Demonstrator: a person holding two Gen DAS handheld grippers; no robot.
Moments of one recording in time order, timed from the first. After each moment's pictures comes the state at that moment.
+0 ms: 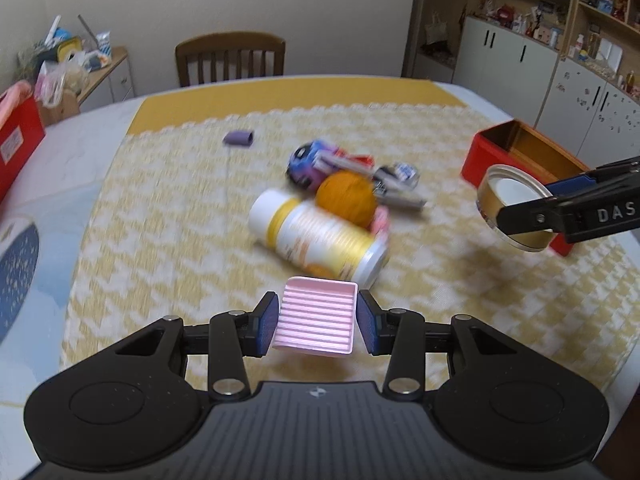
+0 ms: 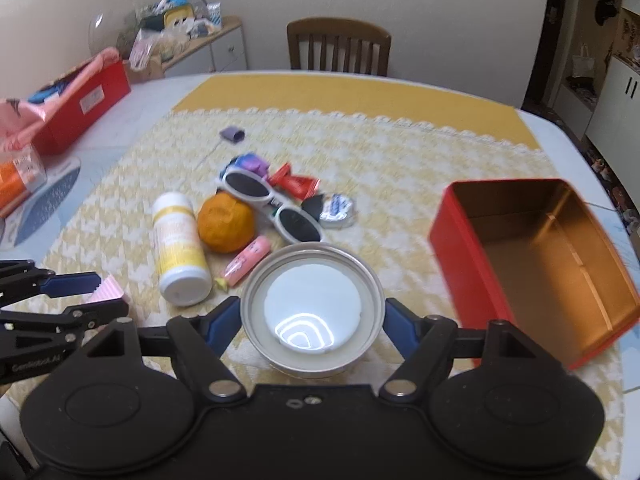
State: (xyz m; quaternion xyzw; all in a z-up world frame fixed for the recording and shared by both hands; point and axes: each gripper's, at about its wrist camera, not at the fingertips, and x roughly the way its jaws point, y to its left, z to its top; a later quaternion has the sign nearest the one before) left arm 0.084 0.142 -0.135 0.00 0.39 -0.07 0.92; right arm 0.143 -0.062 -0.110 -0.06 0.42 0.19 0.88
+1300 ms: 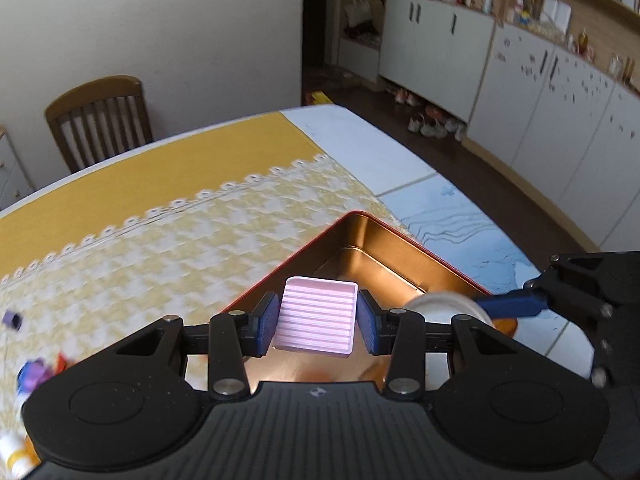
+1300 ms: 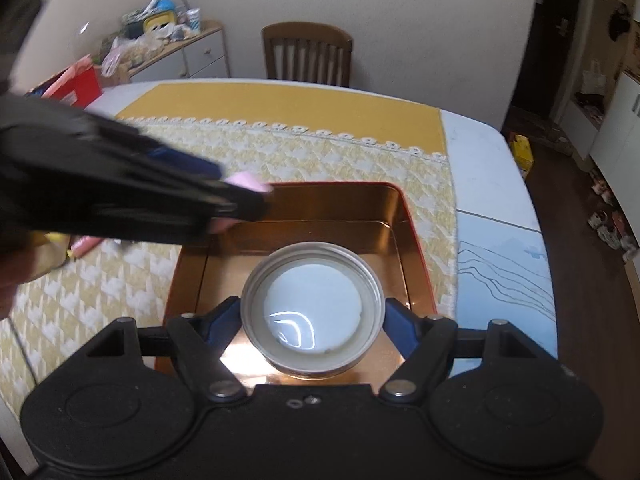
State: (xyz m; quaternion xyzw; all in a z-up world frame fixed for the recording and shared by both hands) left arm 0.282 -0.147 -0.100 0.06 0.41 -0.15 0.90; right arm 0.226 -0.257 -0.110 -0.10 0.42 0.24 0.87
